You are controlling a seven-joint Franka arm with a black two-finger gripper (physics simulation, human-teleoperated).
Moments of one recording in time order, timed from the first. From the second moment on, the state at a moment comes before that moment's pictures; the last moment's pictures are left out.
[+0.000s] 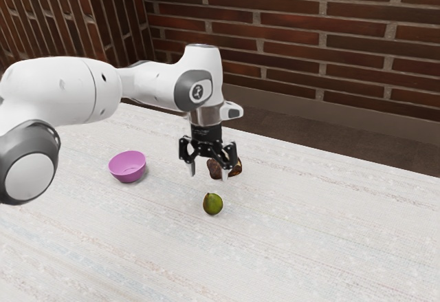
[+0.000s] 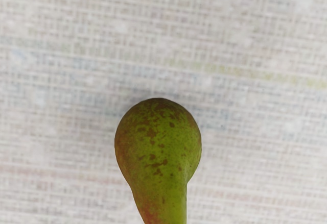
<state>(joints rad) -0.29 0.53 0.15 -1.51 -0.17 1.80 -0.22</state>
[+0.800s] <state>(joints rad) -0.30 0.62 0.15 -1.58 -0.18 1.97 -0.42</state>
